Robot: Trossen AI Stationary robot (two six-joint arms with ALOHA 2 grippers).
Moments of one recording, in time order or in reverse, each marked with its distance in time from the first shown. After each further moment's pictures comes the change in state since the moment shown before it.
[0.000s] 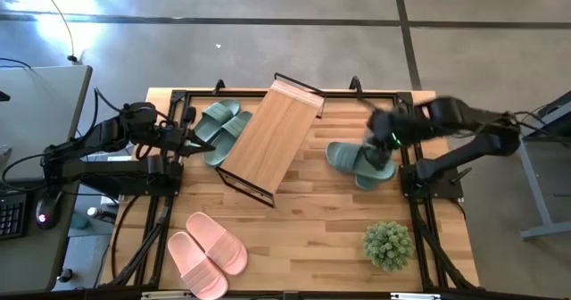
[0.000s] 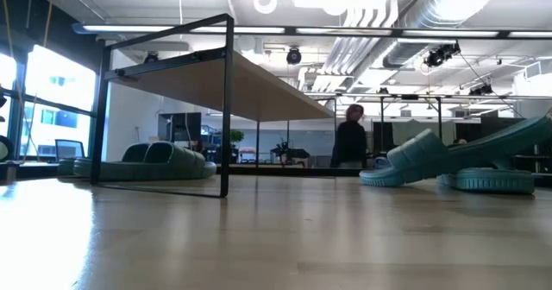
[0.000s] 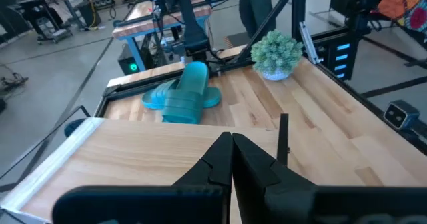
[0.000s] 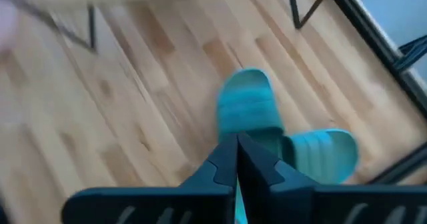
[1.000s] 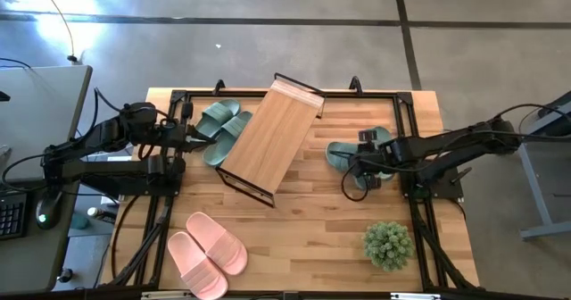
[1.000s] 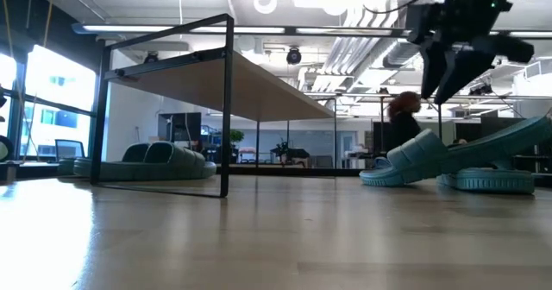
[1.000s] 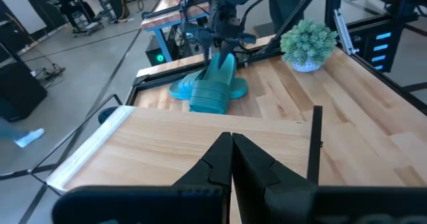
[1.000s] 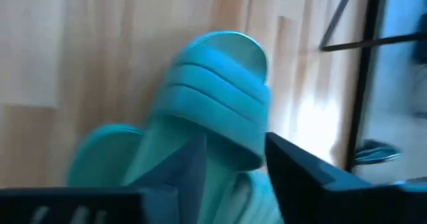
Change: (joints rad) left arm 0.001 0.000 0.000 -0.001 -0.113 0.015; right arm 0.043 -0.025 -0.665 0.504 0.193 -0.686
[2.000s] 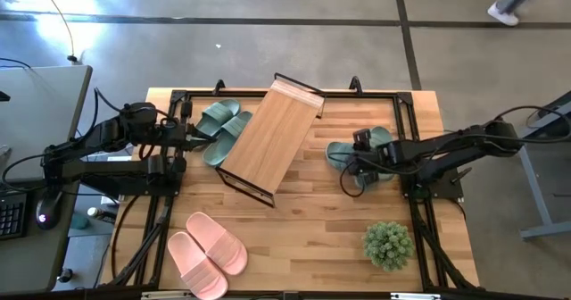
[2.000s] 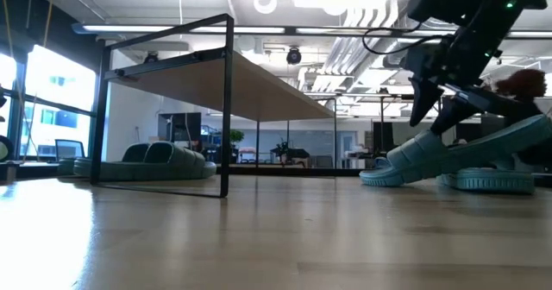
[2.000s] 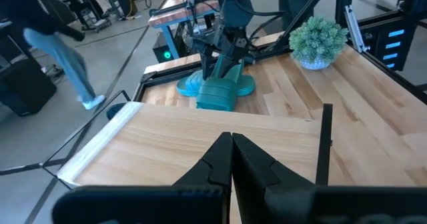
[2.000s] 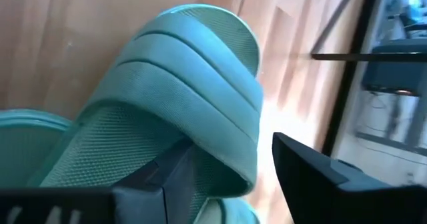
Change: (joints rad) left arm 0.000 0.000 0.000 -0.001 -0.033 0.000; right arm -0.087 0.001 -0.214 0.288 0.068 -0.269
